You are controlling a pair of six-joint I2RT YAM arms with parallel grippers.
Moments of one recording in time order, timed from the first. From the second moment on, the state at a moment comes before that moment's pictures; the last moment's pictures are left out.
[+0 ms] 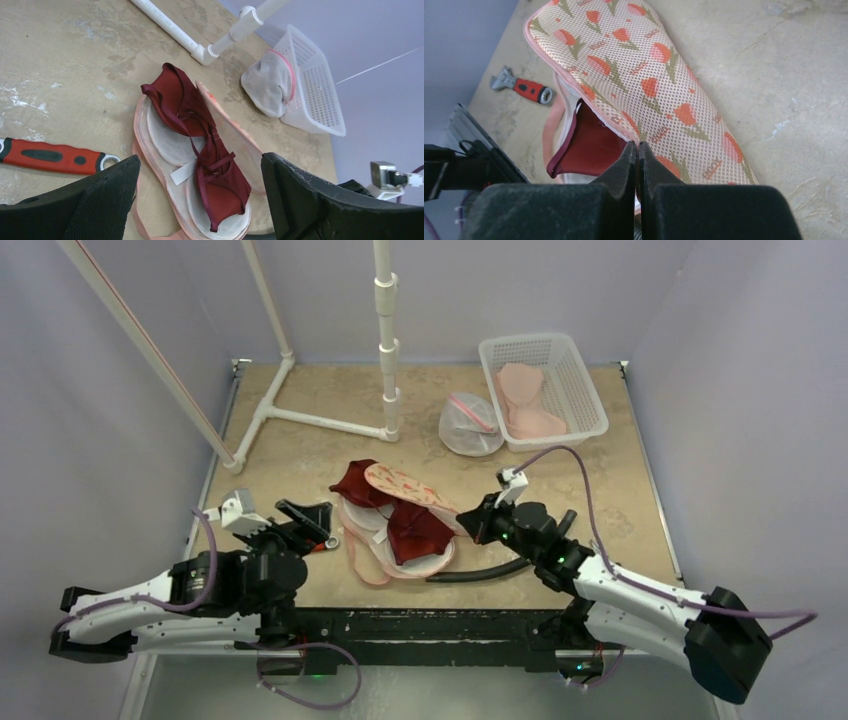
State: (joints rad) left arm -1.40 0.44 0.77 -1.12 -1.24 -1.47; right arm 0.83 0.96 0.37 0.25 0.08 0.58
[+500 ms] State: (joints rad) left arm -1.37 0.78 0.67 -0.62 -1.11 -1.16; right arm 0.63 1.00 0.30 0.34 -0.02 0.70
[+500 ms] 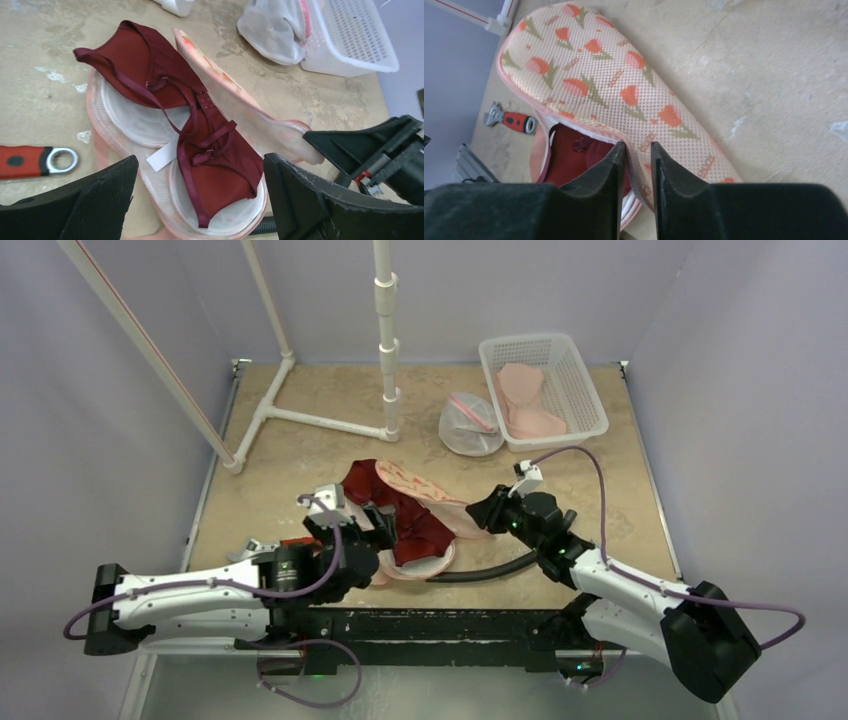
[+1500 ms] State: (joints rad) left arm -0.85 0.93 0.46 -0.17 -0.50 -1.04; right arm 0.58 0.90 0.39 0.23 0.17 0.60
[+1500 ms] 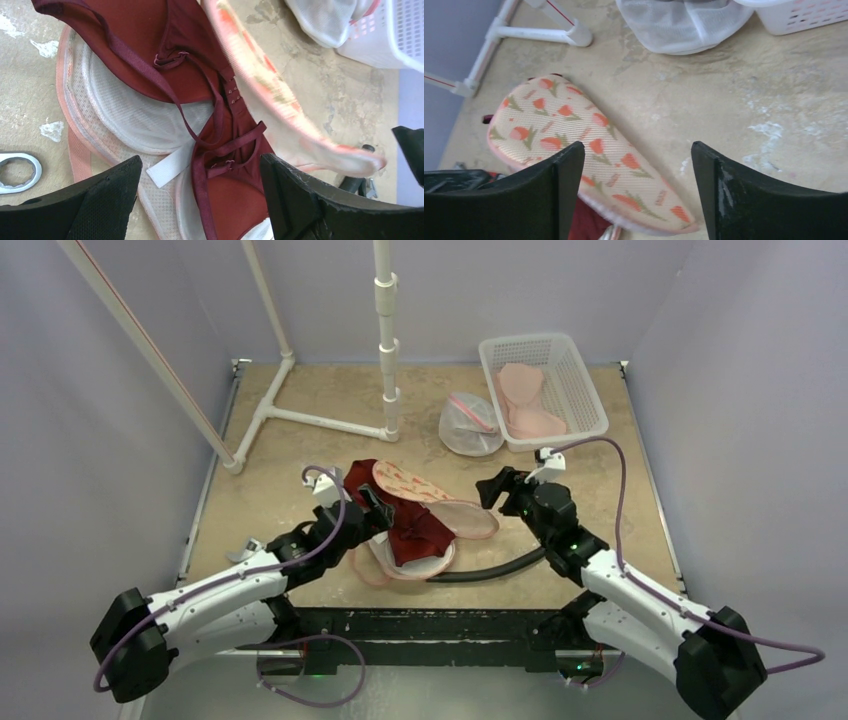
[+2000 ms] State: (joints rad) left arm -0.85 0.75 0.46 -0.29 -0.55 -1.04; right arm 0.68 0.76 0.45 0.20 0.18 0.53
